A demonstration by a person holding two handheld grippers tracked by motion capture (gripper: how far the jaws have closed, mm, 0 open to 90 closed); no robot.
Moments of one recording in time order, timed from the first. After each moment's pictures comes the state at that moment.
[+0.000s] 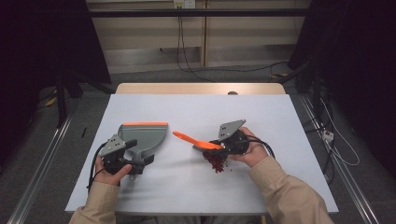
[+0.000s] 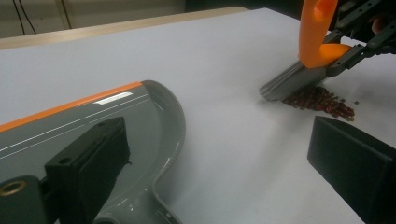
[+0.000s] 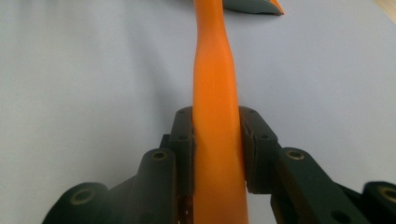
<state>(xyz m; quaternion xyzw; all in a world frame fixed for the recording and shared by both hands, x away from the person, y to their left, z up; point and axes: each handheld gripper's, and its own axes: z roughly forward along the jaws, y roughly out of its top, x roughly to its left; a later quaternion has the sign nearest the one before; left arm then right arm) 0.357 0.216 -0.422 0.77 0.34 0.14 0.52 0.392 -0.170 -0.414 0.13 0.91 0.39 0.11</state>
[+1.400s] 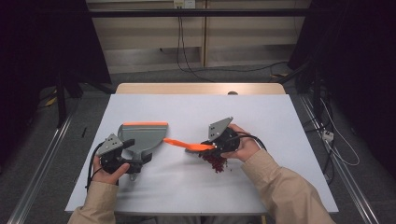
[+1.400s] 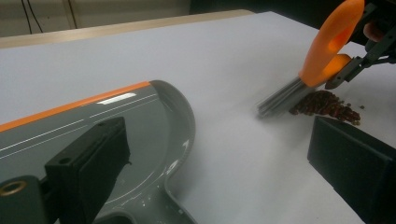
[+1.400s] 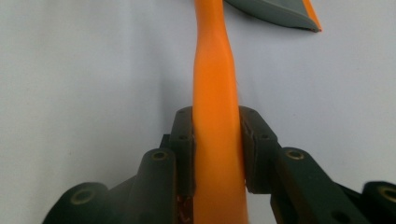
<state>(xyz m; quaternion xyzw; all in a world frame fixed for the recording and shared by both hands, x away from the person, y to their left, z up) 0.359 0.222 -0.422 0.77 0.35 0.14 0.52 0.406 -0.145 -0.413 0.06 0.92 0.37 0.08</state>
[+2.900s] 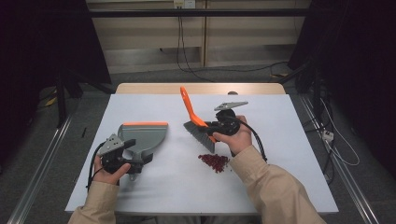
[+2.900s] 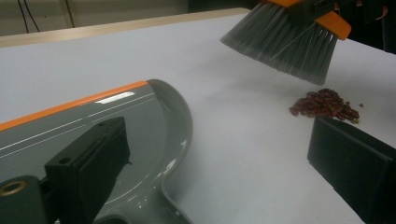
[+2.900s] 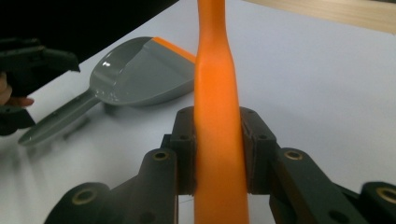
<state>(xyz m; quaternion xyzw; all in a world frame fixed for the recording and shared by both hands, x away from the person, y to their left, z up) 0.359 0.220 -0.423 0.77 0.35 0.14 0.52 0.426 -0.148 -0.393 0.41 0.77 0.48 0.05</state>
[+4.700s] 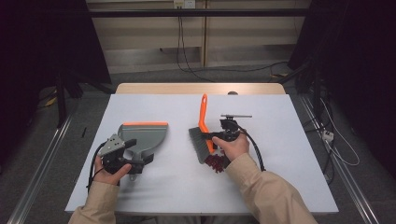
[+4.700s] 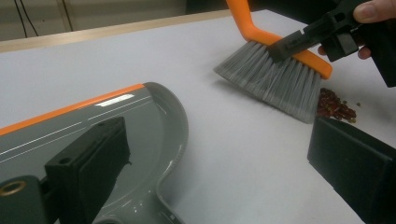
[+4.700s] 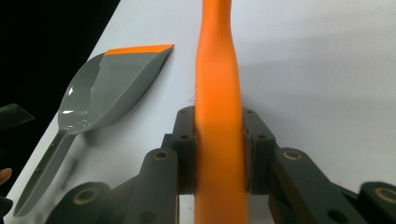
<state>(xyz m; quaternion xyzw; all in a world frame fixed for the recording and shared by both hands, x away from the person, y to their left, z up) 0.358 0.218 -0.421 0.77 0.34 0.15 0.52 0.417 -0.151 -0.436 0.60 0.66 0.45 -0.03</state>
